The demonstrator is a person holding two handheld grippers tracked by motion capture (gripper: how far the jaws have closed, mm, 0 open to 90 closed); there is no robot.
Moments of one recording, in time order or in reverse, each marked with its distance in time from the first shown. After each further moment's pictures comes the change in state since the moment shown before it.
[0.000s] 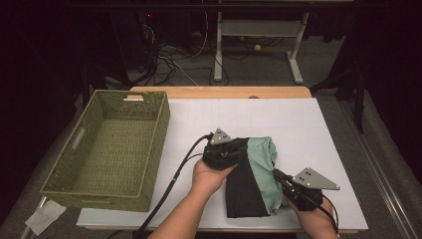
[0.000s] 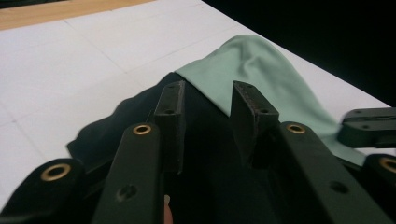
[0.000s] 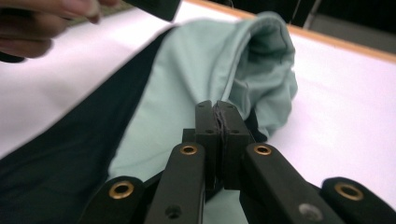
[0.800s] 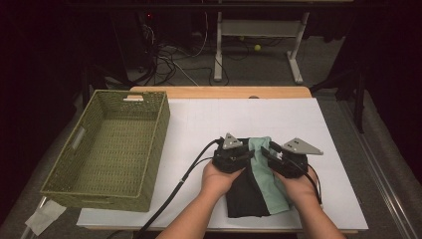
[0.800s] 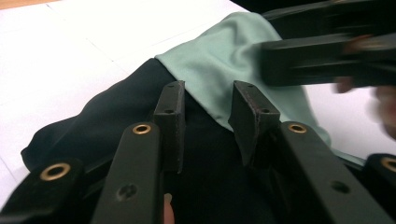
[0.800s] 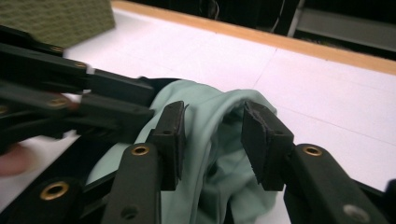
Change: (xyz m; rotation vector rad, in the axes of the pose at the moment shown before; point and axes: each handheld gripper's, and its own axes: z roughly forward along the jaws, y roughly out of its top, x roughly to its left) left arm -0.007 -0.011 0.027 0.019 0.024 0.009; right arm -0.025 0.045 0.061 0.005 -0.034 0.082
